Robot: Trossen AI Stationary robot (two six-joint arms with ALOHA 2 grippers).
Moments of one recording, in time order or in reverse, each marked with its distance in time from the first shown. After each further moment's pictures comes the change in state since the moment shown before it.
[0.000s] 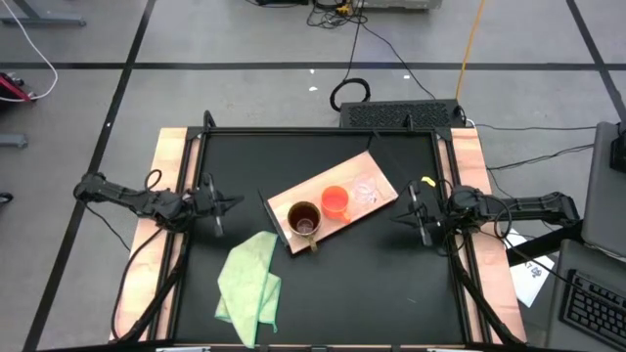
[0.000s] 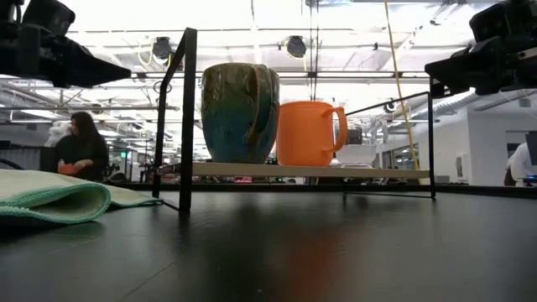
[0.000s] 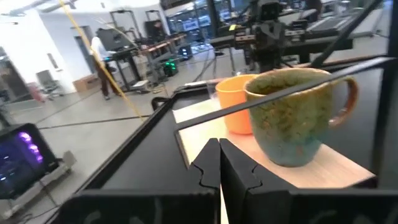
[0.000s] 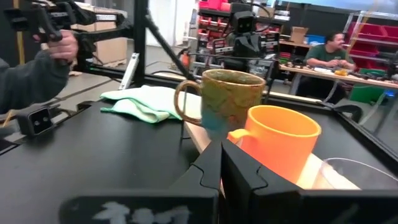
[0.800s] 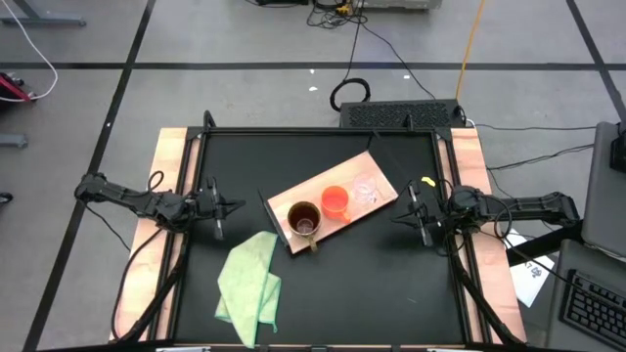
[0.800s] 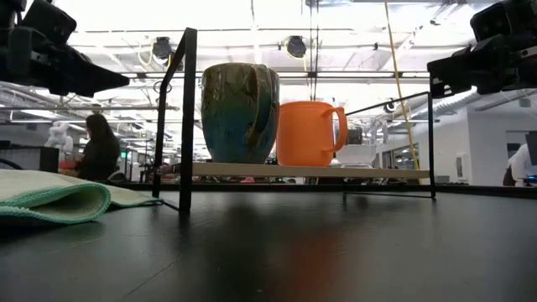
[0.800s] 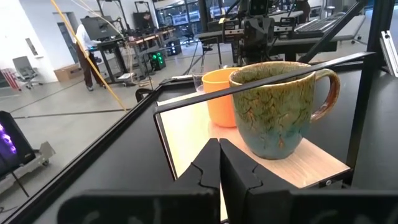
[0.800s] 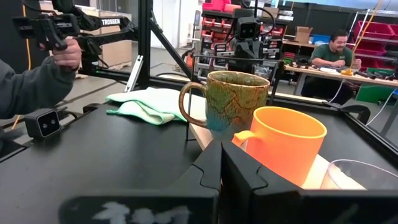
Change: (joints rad) left arm 0.000 0.000 -0.029 -0.004 0.051 -0.080; right arm 0.000 0.001 0.000 0.004 -0.019 0.016
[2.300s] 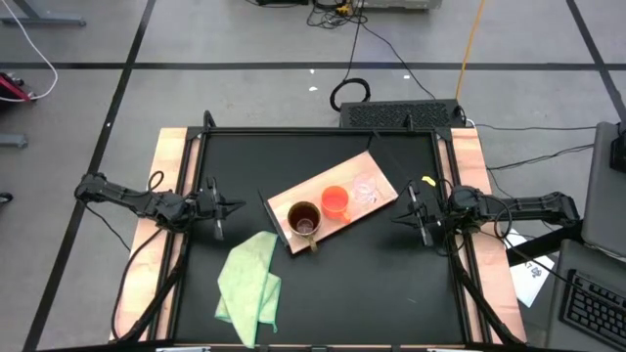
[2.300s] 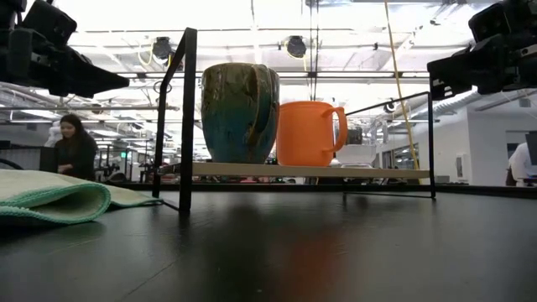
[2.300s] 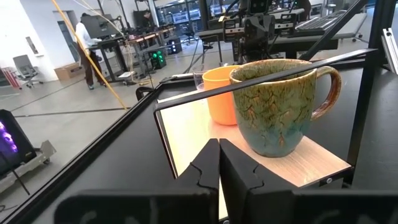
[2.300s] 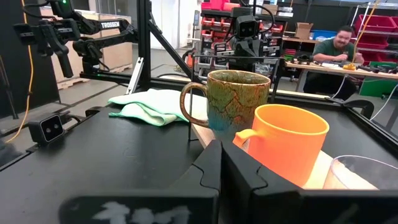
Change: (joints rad) left arm 0.000 0.000 0.000 -0.007 -0.003 -0.003; right arm 0.000 0.002 0.000 0.000 0.000 0.034
